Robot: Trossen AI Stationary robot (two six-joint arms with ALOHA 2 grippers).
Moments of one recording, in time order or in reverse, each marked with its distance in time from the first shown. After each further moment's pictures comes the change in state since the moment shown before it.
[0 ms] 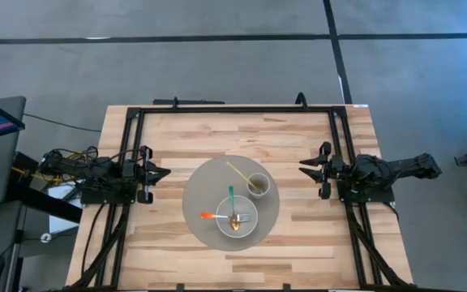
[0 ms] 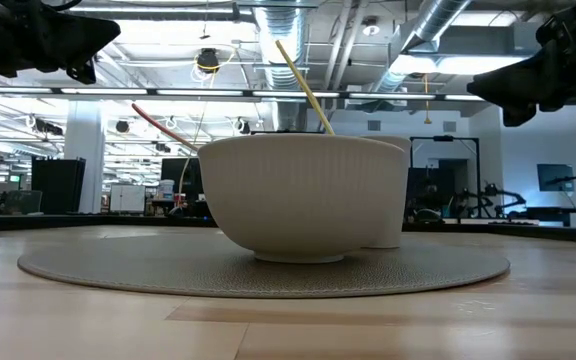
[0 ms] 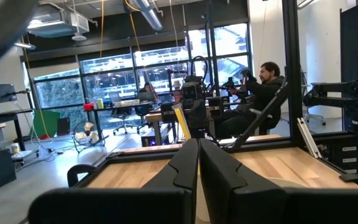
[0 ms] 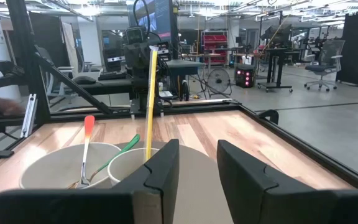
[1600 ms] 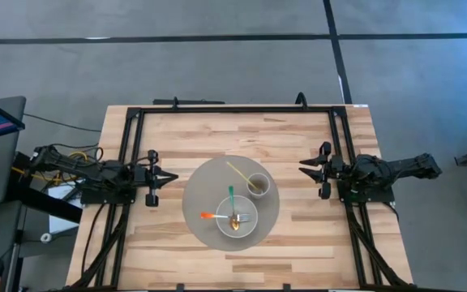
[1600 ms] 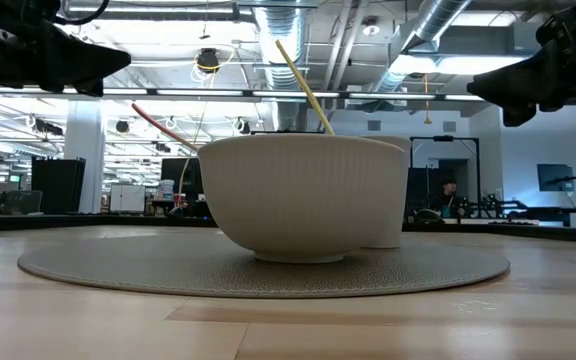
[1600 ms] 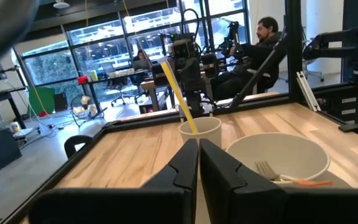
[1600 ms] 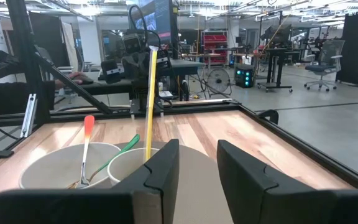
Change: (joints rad) left arm 0.000 0.202 0.000 0.032 0.000 0.014; right arm 0.000 0.000 0.000 0.000 0.000 -0.001
